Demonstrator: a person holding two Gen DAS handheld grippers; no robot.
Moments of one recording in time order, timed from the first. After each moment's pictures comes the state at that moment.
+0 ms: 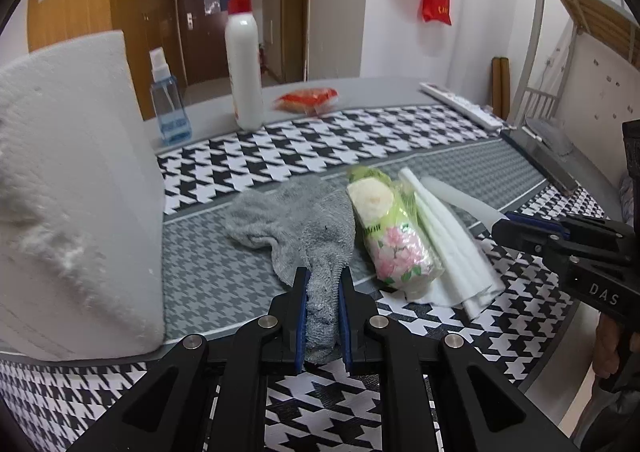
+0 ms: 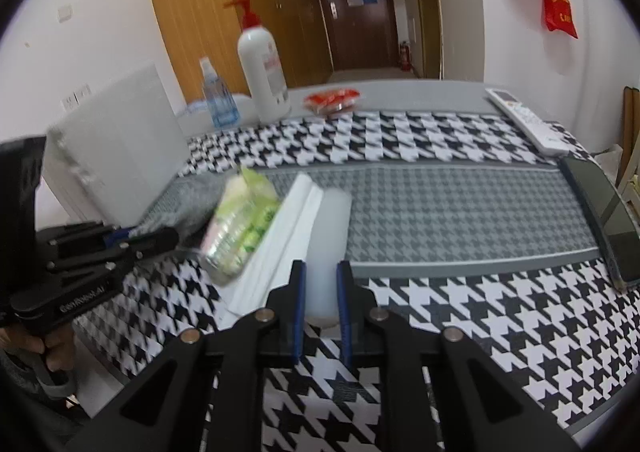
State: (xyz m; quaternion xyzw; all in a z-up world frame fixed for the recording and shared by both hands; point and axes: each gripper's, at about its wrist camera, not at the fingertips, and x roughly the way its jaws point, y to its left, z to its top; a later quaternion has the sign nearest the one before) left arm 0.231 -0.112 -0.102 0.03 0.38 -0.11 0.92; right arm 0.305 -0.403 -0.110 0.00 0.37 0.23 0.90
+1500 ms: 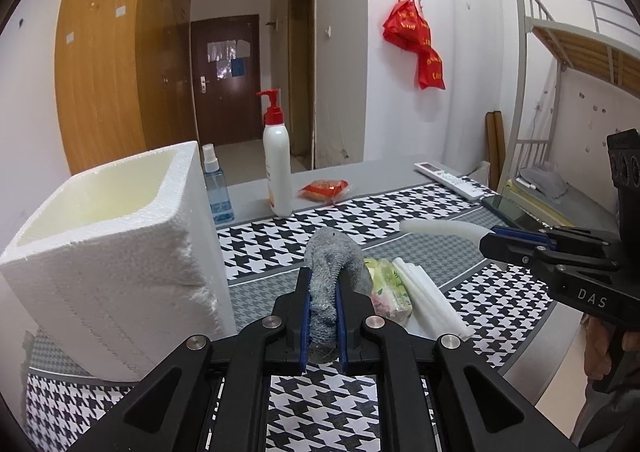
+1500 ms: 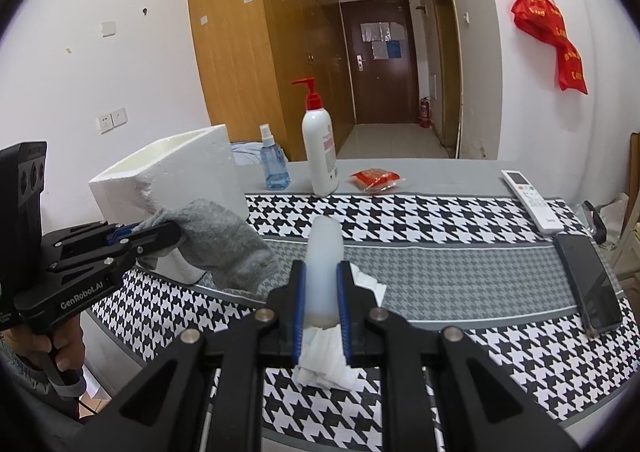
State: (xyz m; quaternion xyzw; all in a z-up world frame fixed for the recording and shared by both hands) left arm 0.175 -0.082 -0.034 0.03 0.26 -0.10 0.96; right arm 0.258 -0.380 -0.042 -0.01 0.27 0.27 0.92
